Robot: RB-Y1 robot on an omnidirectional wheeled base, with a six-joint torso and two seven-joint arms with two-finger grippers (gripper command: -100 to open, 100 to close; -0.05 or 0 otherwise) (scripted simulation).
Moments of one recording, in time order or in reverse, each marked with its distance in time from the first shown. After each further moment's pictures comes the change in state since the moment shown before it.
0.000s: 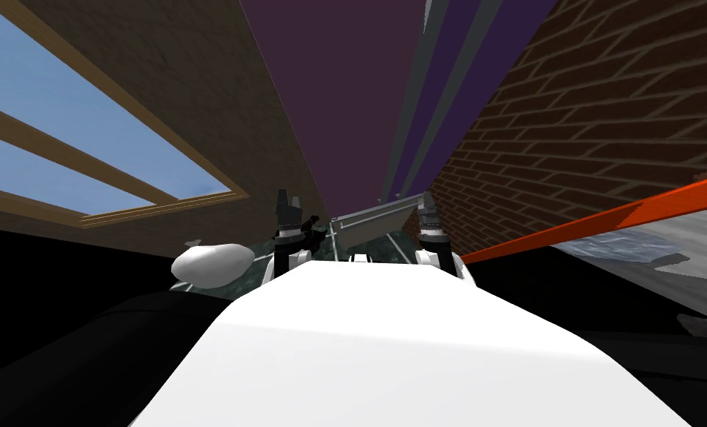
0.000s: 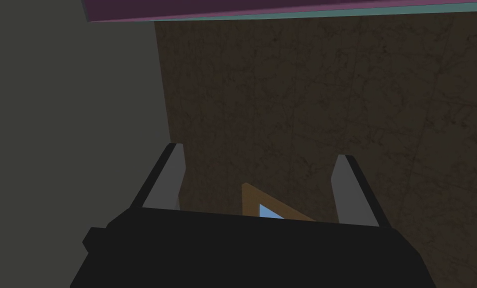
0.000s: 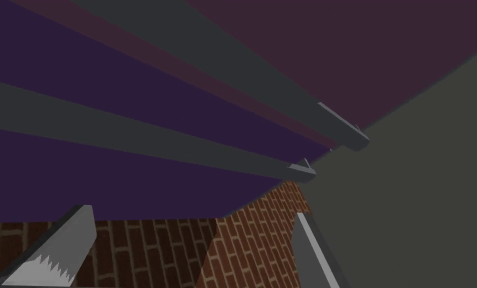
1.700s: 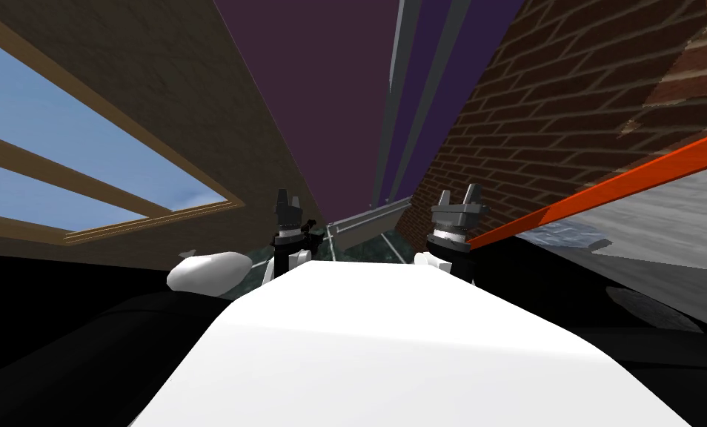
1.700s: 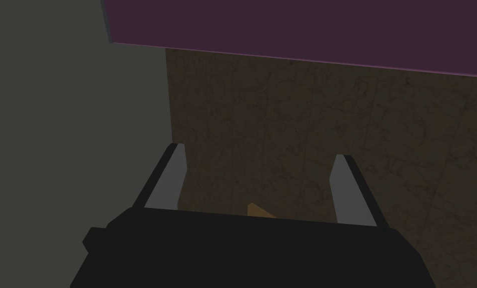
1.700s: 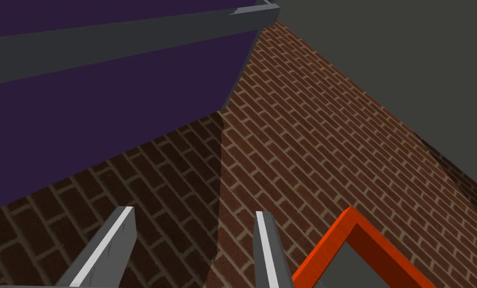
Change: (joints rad) left arm 0.000 0.000 0.000 0.000 0.000 0.000 0.000; right arm 0.120 0.240 0.009 -0.259 -0.168 0.025 -0.321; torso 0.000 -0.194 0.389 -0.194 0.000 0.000
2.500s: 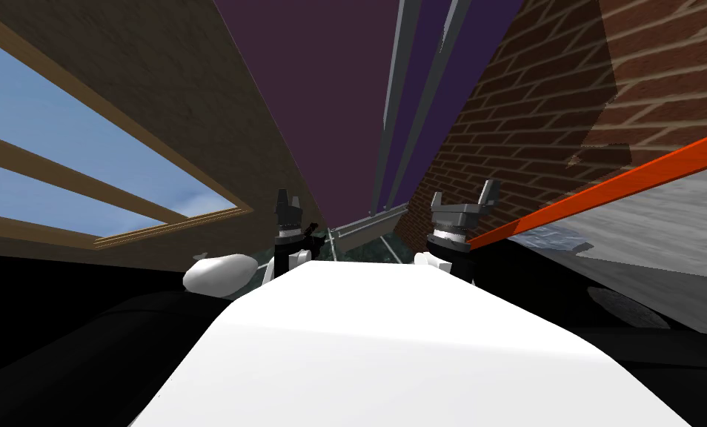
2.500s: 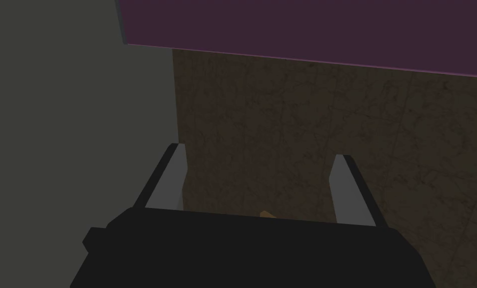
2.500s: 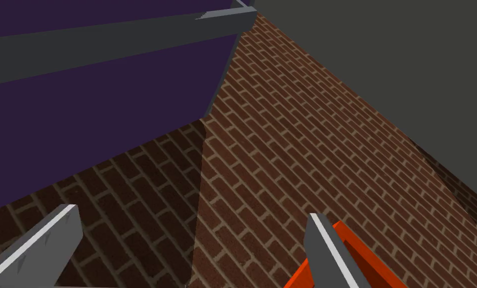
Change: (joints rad) left arm 0.000 0.000 0.000 0.000 0.000 0.000 0.000; right arm 0.000 0.000 0.000 0.000 0.000 0.000 0.000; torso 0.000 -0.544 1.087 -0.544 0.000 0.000
